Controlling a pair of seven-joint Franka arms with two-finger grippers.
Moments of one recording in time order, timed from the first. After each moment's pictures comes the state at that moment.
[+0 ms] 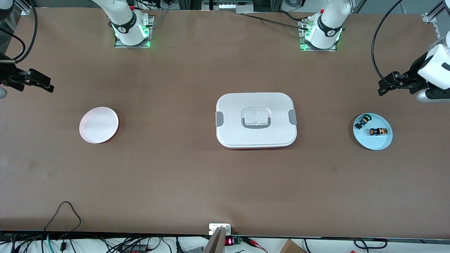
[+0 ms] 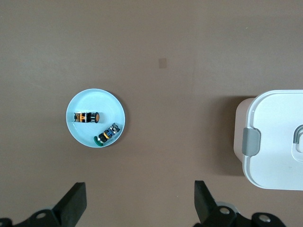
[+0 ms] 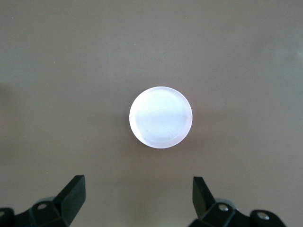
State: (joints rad) left arm 0.07 0.00 -0.09 -1.64 0.03 1.62 -0.09; right arm 0.08 -0.01 -0.16 -1.69 -0.01 1.66 -0.05
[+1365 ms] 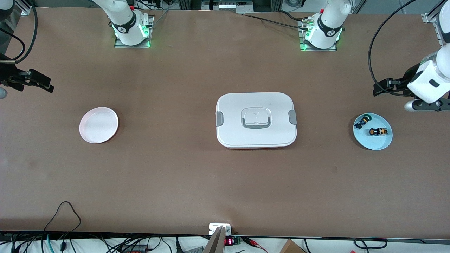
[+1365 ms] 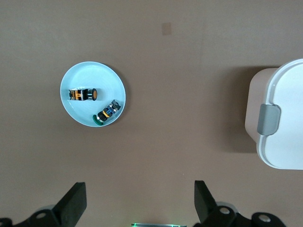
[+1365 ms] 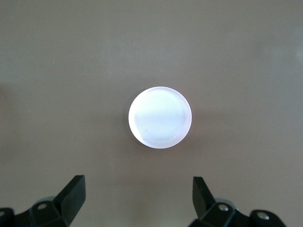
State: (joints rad) left arm 0.08 0.09 -0.09 -1.62 0.03 1.52 -0.05; right arm 0.08 -0.01 -0.16 -1.69 -0.01 1.66 -0.05
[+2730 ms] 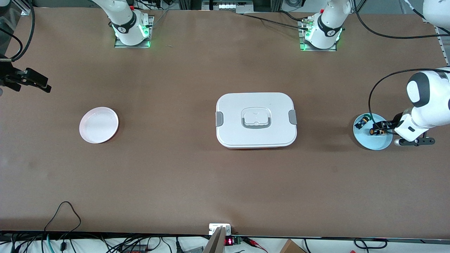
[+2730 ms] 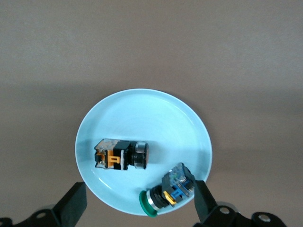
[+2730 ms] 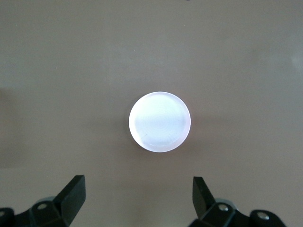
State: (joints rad) left arm 0.35 0.38 -0.07 -1.97 0.14 2.26 0.14; right arm 0.08 -0.01 -0.16 -1.67 -0.01 1.66 -0.05
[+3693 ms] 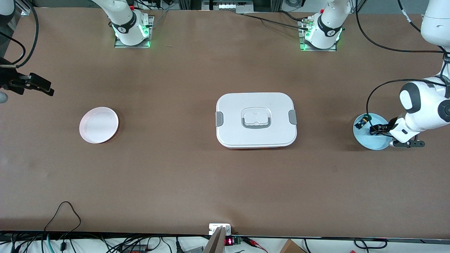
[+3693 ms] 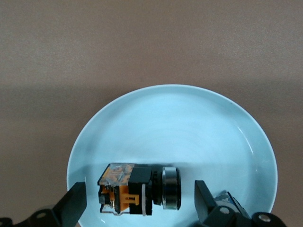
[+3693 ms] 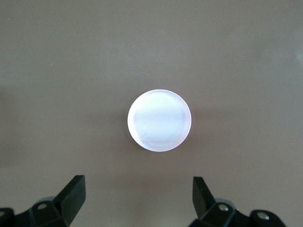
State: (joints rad) left arm 0.42 0.52 -0.07 -1.99 0.14 2.42 0.24; right arm 0.08 0.03 -0.16 -1.66 -0.01 1.66 -0.05
